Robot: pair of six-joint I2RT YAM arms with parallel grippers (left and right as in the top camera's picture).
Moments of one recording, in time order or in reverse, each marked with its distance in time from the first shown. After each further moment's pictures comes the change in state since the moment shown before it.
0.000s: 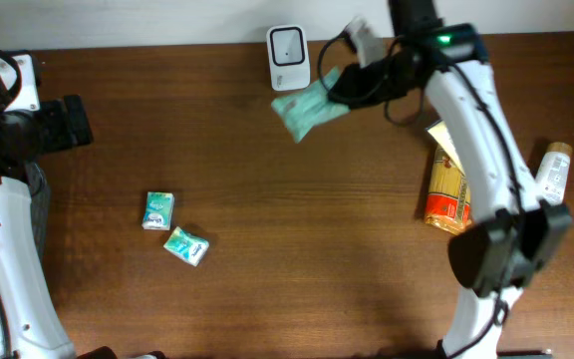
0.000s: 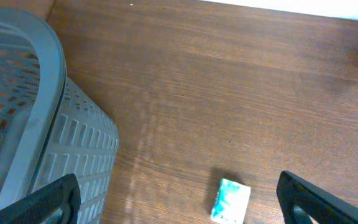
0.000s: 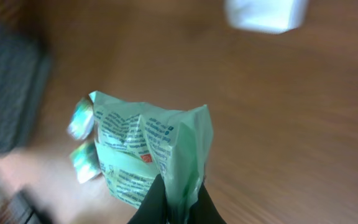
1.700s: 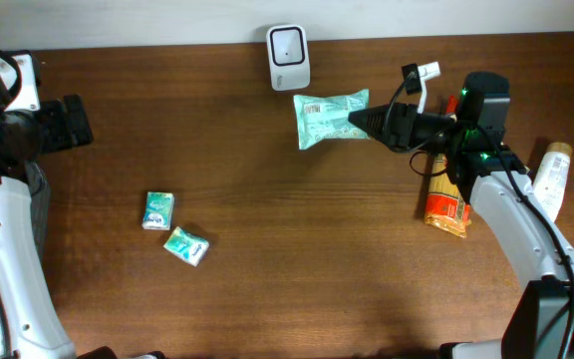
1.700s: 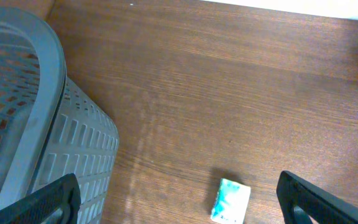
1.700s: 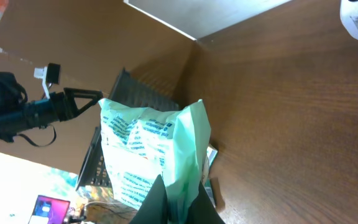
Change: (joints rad) left arm 0.000 0.000 0.000 0.000 0.000 0.000; right arm -0.198 -0.454 -1.078 1.266 -0.639 0.656
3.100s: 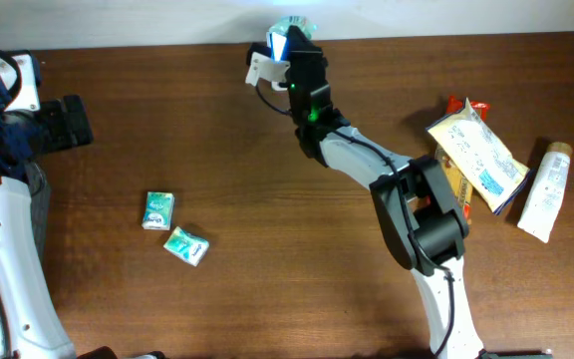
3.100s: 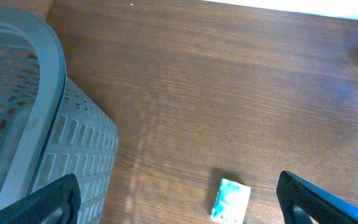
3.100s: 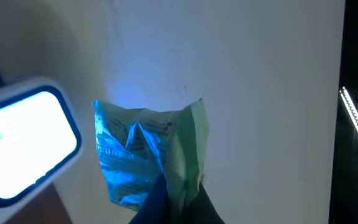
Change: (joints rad) left arm 0.000 0.000 0.000 0.000 0.000 0.000; right arm 0.469 0.762 0.603 0.577 1.537 -2.029
